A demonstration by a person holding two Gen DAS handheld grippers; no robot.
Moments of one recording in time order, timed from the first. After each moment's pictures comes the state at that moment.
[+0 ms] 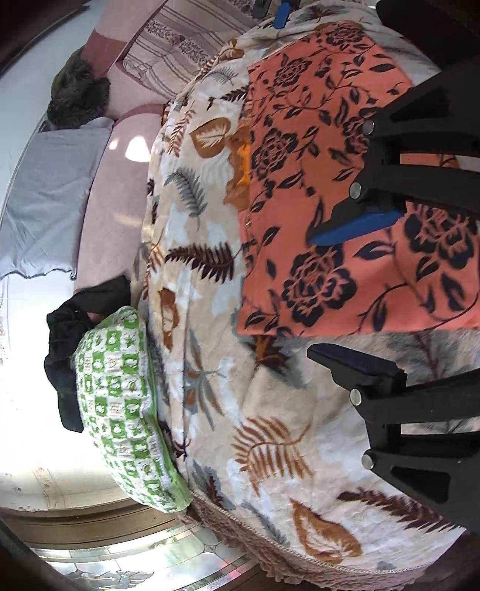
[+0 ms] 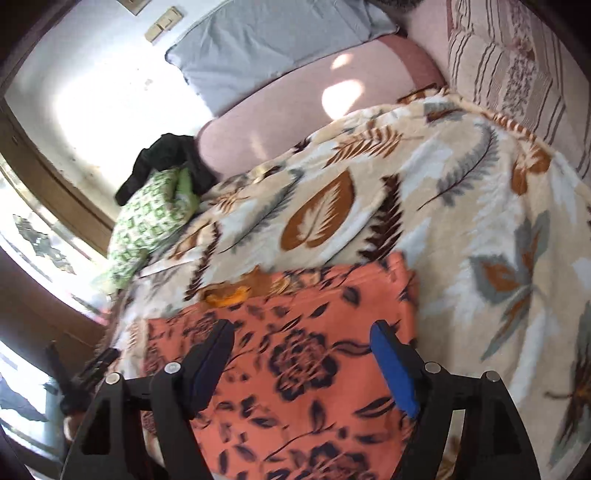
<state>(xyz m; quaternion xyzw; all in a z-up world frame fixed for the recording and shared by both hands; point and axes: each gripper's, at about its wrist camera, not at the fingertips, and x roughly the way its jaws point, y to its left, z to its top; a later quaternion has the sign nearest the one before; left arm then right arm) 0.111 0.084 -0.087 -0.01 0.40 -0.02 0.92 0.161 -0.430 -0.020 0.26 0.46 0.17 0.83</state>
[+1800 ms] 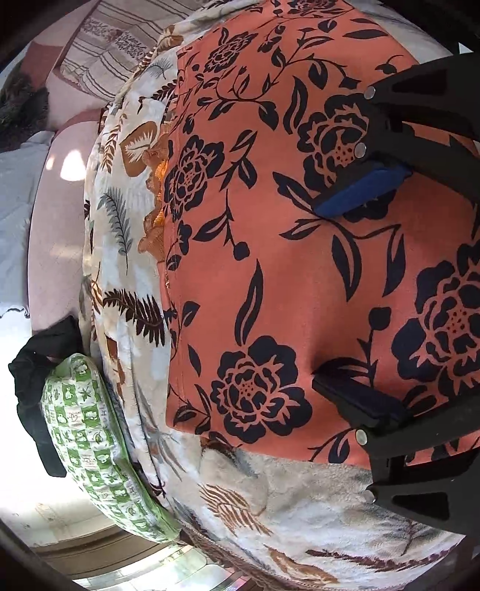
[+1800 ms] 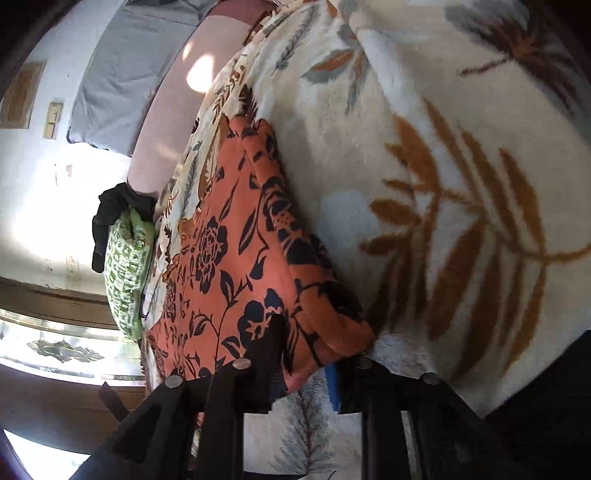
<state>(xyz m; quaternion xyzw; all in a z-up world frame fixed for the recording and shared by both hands) 0.128 0.006 -0.162 0.04 0.45 -0.01 0.89 0.047 -0.492 -0.111 0.42 0.48 0.01 0.77</state>
